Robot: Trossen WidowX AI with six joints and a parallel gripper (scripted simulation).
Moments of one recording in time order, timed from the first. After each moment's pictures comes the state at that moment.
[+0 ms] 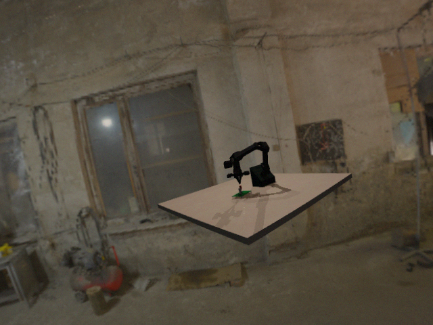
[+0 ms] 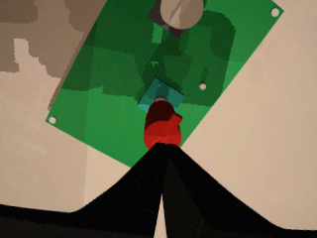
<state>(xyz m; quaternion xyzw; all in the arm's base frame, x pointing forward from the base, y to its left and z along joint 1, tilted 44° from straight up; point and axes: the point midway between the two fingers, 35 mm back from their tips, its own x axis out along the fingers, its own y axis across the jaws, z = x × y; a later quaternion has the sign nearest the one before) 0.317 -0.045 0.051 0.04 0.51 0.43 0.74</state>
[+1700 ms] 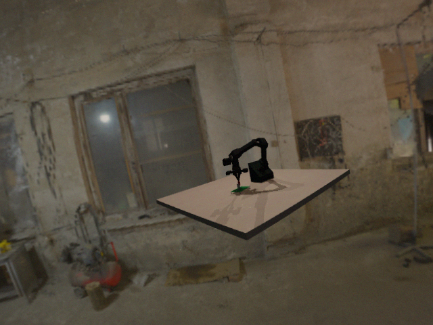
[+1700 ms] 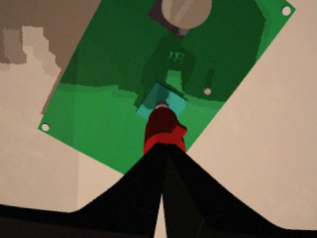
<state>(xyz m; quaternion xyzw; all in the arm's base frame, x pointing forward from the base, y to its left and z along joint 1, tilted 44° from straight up) 0.318 -0.035 0.041 0.04 0.51 0.43 0.74</state>
